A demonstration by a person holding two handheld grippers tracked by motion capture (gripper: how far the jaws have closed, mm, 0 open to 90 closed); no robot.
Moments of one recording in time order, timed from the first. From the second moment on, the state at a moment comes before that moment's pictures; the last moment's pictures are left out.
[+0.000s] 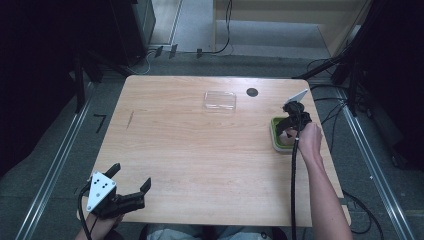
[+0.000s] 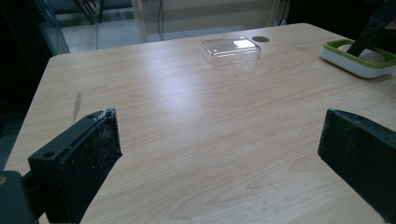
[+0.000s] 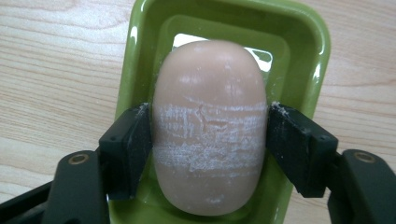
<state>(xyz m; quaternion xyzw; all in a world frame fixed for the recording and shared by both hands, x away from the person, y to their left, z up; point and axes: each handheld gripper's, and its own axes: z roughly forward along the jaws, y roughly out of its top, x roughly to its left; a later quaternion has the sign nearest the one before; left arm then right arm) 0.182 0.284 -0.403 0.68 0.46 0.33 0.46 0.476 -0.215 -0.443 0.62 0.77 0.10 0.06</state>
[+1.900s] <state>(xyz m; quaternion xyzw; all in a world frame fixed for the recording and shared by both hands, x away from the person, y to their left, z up) 0.181 0.281 -0.403 0.69 0.45 0.33 0.46 0.384 -0.151 -0.405 0.47 0.88 0.09 0.02</state>
